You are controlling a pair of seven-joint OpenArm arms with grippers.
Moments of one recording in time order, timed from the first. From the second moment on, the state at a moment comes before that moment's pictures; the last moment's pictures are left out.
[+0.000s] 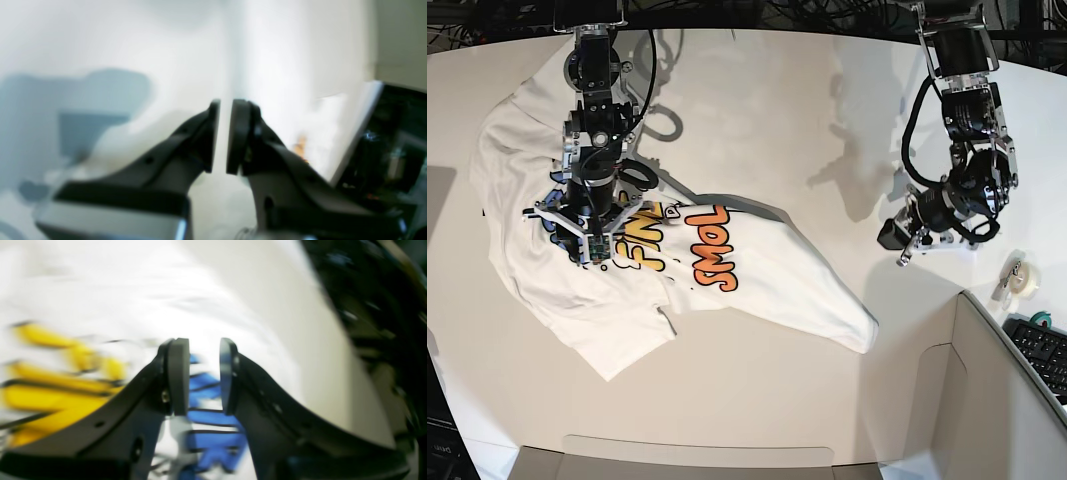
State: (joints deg) left arm -5.6 -14.4 -13.1 90.6 -58.4 25.1 61.7; right arm -3.3 2.3 -1.6 97.0 -23.7 -3.9 -28.8
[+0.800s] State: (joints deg) left arm -7.3 -12.9 14.6 81.5 -61.6 26.3 52.2; right arm 8.0 1.7 -14.9 75.7 -23.7 -4.1 -28.1
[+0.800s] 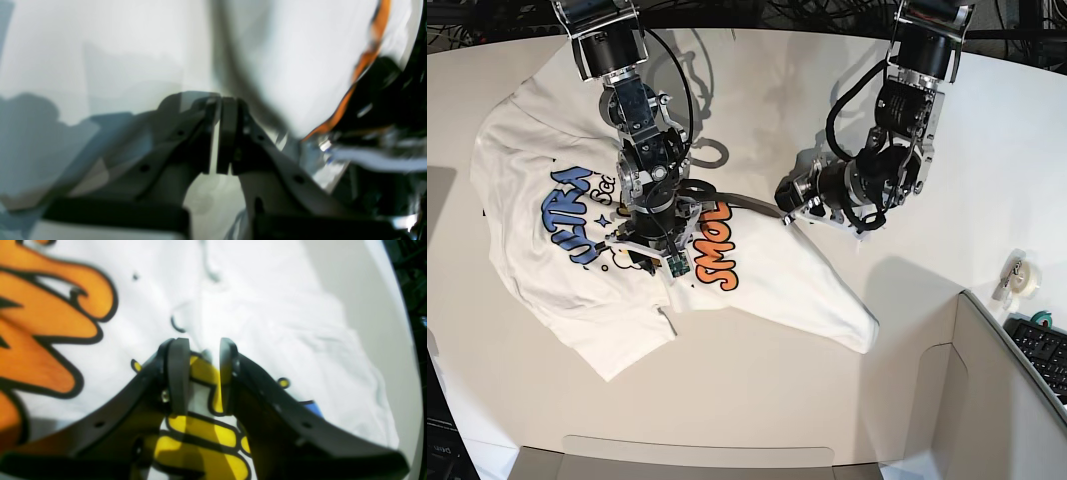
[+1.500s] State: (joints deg) left arm -14.5 0.6 17.6 75.5 -59.7 27.8 48.9; right arm 9.1 3.9 -14.8 70.1 -24.9 -5.6 -23.6
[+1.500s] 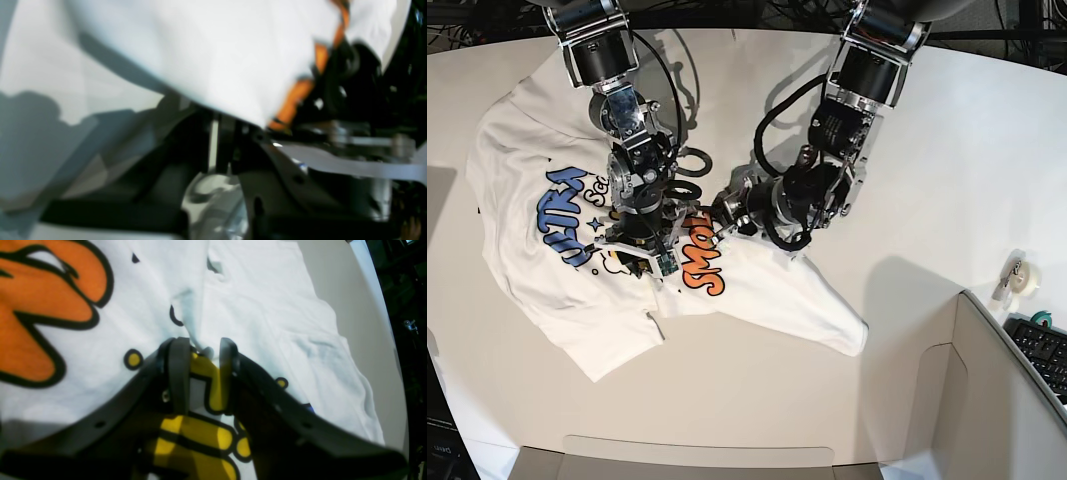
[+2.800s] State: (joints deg) left arm -28.6 8.5 26.8 66.4 -49.5 28.4 37.7; right arm 3.9 6.8 -4.1 70.9 -26.5 -9.0 -22.0
